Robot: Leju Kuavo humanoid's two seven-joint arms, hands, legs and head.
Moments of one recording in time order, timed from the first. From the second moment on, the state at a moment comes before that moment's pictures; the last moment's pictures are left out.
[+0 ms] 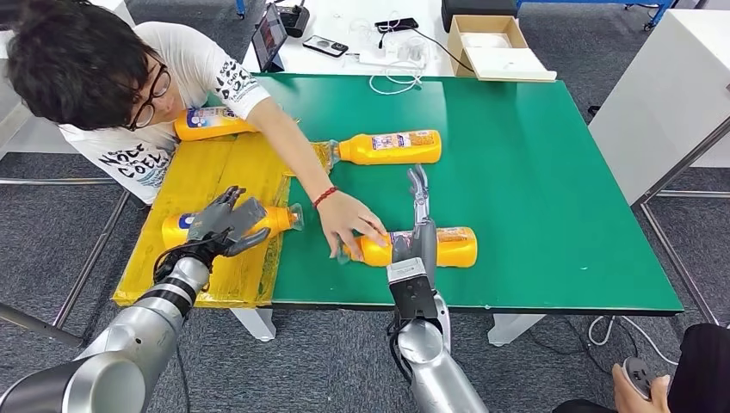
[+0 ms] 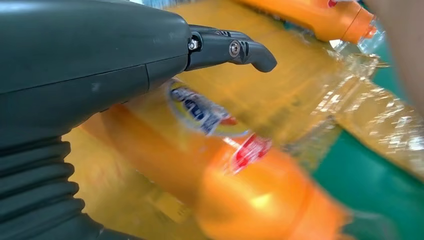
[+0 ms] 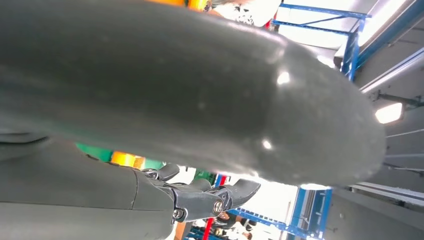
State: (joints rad) left arm -0.76 -0.09 0.29 -0.34 -1.13 0.13 -0.32; right arm -0.22 0.27 0.35 -1.25 0.14 -0.46 -0.70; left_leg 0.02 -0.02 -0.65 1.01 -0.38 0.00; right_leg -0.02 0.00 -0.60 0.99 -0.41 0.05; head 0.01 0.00
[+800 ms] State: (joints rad) left arm -0.70 -0.20 0.43 -0.48 -0.61 0.34 -0.69; right arm -0.24 0.27 0.30 -1.14 0.24 -0.40 -0.61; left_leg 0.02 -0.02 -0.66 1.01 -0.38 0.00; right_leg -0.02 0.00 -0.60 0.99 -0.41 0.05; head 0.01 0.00
